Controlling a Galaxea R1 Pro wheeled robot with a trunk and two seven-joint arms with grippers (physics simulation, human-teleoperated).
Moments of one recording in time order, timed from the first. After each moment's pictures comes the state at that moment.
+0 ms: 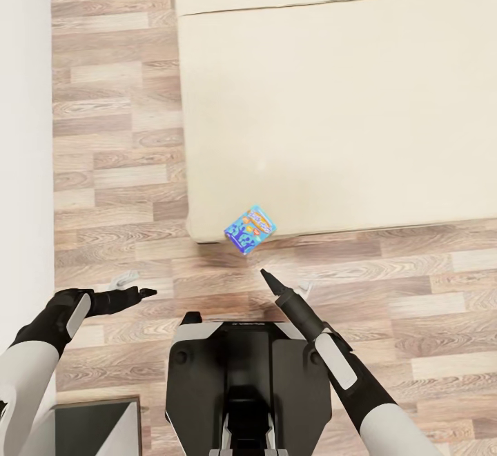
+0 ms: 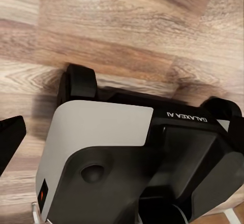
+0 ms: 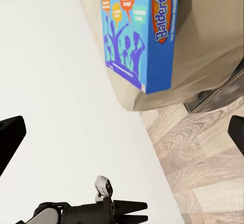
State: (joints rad) left arm -0.85 0.30 0.18 -0.56 0.15 0.69 -0.54; right arm -0.57 0.04 0.20 -0.81 -0.97 0.04 0.87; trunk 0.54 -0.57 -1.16
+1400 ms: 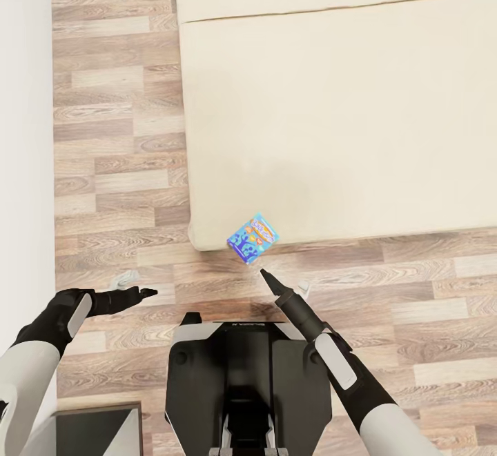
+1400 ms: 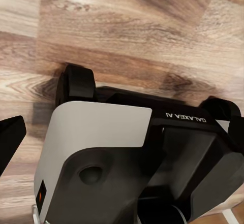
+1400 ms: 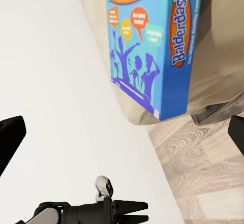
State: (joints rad) left arm -0.85 0.29 0.18 -0.56 0.16 0.70 -0.54; right arm -0.57 0.04 0.20 -0.81 -0.97 0.04 0.87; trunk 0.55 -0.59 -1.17
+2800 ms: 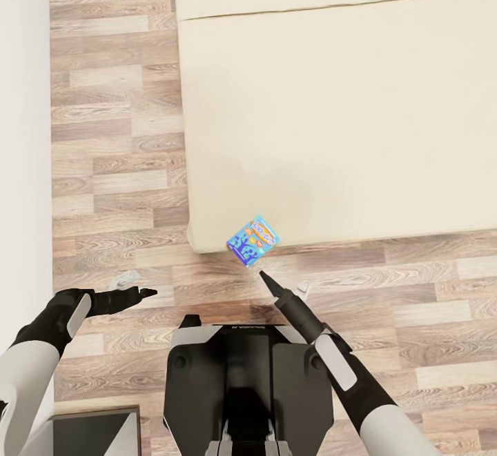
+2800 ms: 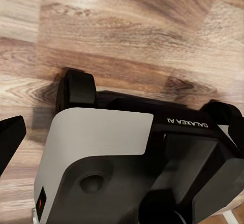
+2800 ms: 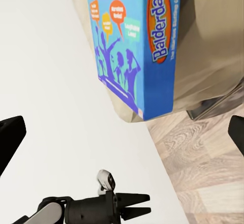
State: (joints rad) left arm -0.85 0.30 0.18 -0.56 0.16 0.70 -0.54; right arm -0.57 0.05 0.20 -0.81 -0.97 0.07 0.87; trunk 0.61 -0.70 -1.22
